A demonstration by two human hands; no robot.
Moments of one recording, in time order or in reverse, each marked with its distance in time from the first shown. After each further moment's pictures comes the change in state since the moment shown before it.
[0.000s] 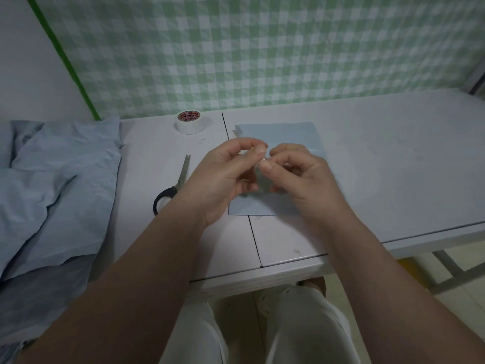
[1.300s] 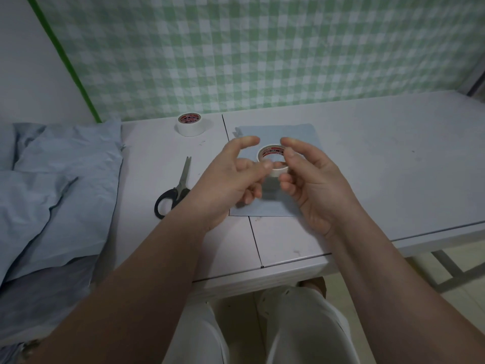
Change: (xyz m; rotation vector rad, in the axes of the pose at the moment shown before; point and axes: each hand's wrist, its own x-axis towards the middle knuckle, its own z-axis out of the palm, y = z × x) left_hand 0.001 -0.007 0.000 0.236 -0.017 0.041; right_hand 0.000 -0.013 -0.004 0.490 0.099 0.297
